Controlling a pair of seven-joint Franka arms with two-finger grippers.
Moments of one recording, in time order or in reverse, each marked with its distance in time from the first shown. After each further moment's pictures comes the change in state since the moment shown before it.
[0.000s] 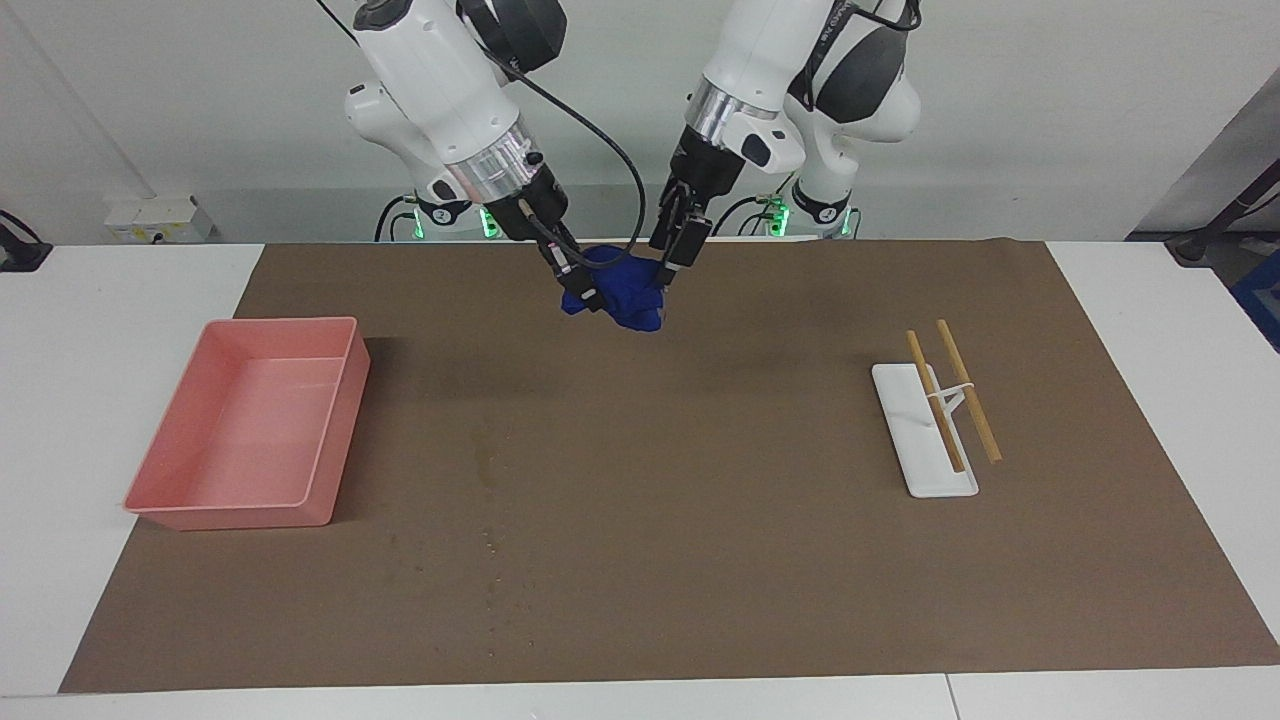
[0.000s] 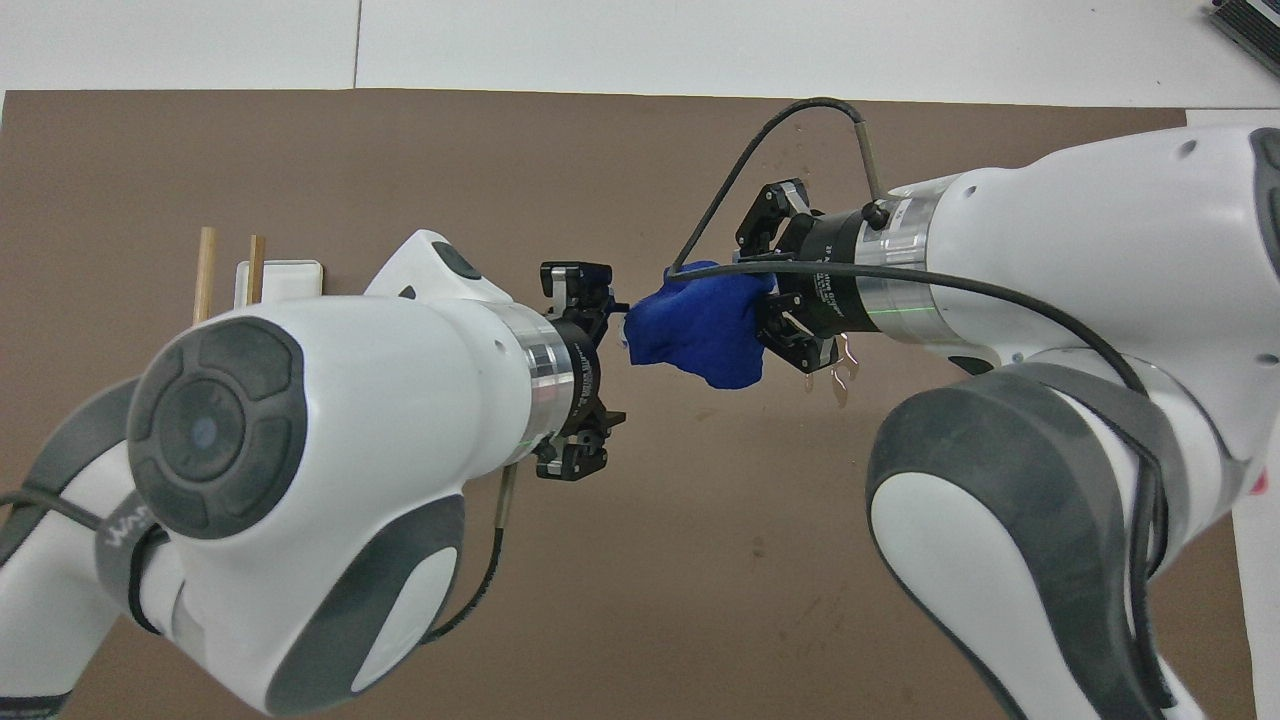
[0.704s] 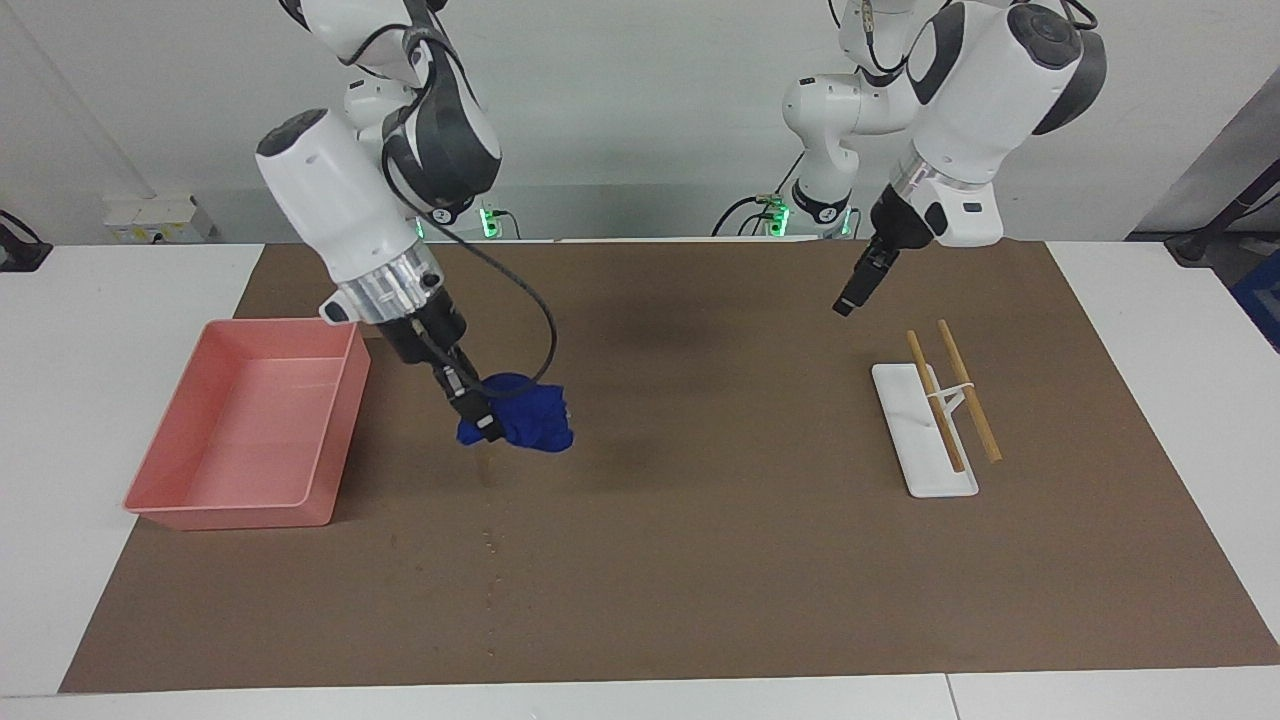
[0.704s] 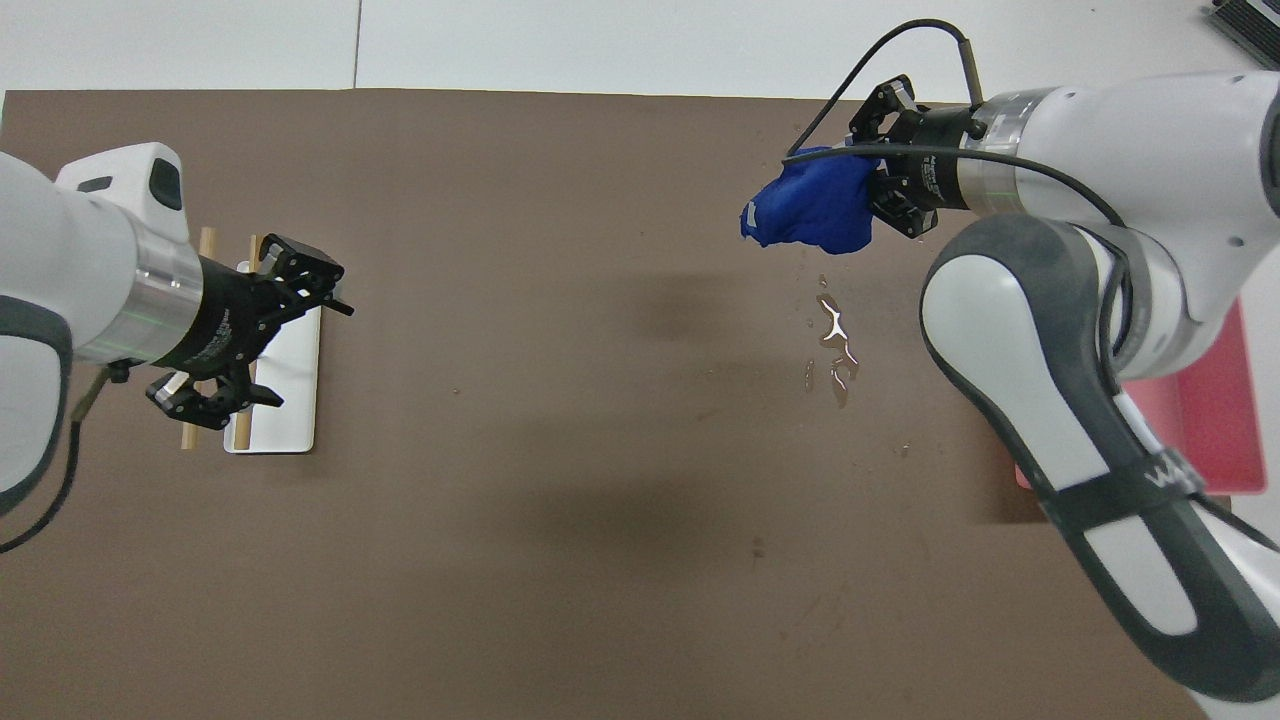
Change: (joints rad) left arm 0.389 -0.021 0.016 0.002 0.057 -0.359 0.927; right arm -0.176 0.243 -0.005 0.050 -0.012 0.299 -0.443
